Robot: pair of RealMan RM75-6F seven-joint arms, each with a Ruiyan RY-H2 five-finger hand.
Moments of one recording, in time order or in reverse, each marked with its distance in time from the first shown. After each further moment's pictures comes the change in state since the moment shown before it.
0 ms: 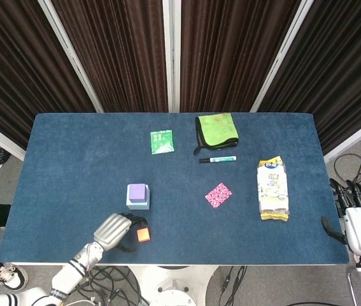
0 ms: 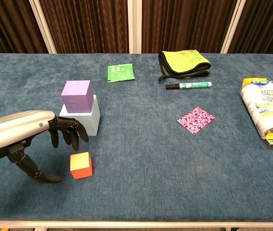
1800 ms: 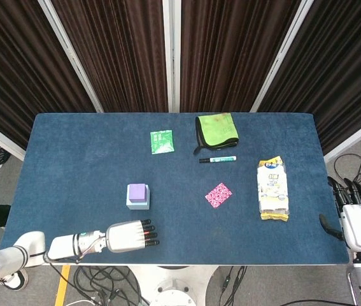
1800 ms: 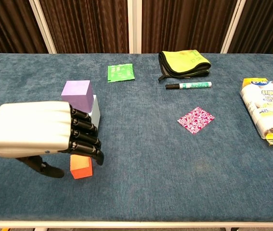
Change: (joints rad) left arm -0.297 -0.097 0.136 0.668 0.719 0.342 -0.177; right arm 0.021 -0.019 0.011 0.016 0.031 -0.029 -0.012
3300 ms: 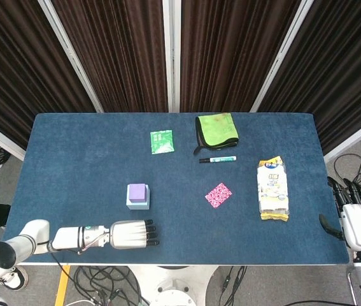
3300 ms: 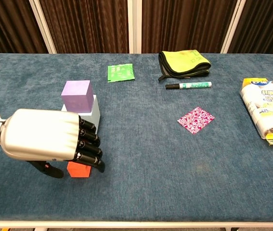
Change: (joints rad) left arm -0.096 -0.053 0.123 0.151 -0.028 0.012 -0.016; right arm 0.006 0.007 -0.001 0.005 0.010 -0.016 0.023
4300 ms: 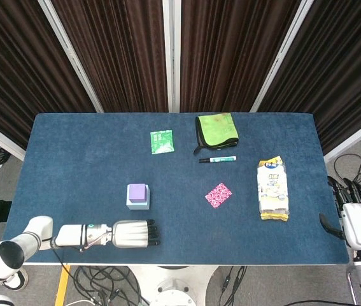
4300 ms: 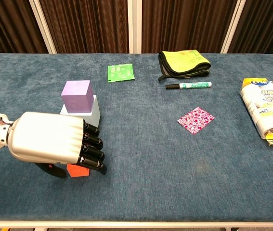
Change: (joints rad) left arm -0.019 -0.054 0.029 0.095 -0.007 0.021 -0.012; right arm 0.006 0.007 0.002 -0.006 0.012 -0.011 0.005
